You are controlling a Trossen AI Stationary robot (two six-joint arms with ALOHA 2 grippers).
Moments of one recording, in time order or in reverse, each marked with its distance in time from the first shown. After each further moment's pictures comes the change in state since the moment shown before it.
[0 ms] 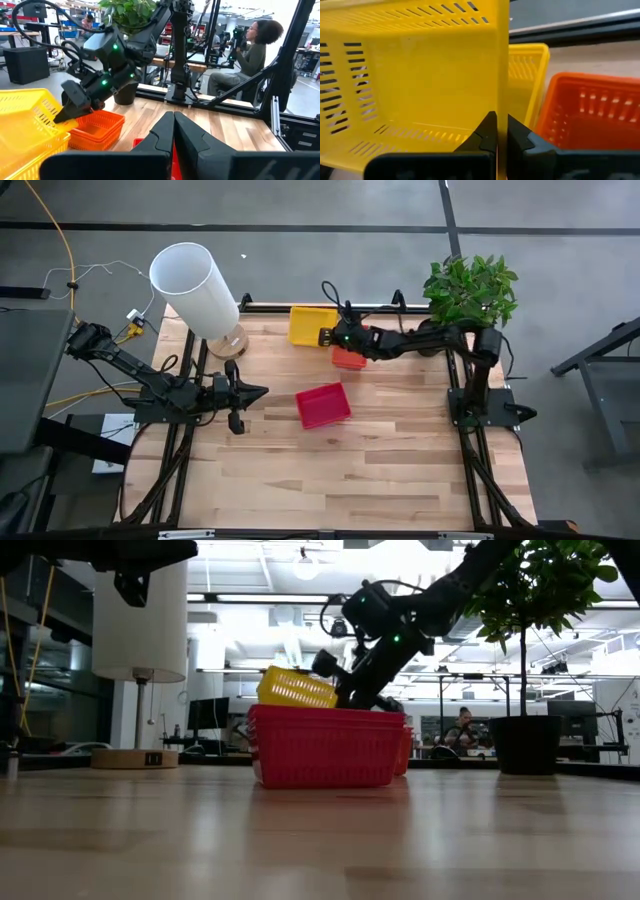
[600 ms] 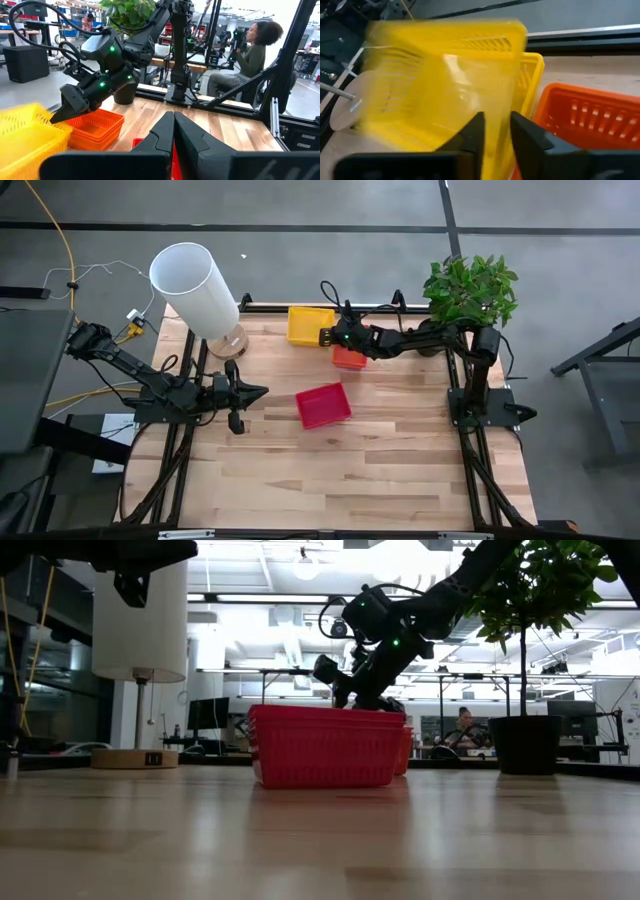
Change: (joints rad) left arm 0.000 0.000 0.000 0.000 -0.002 -0.013; right arm -0.018 0.019 0.000 0.013 0.001 -0.083
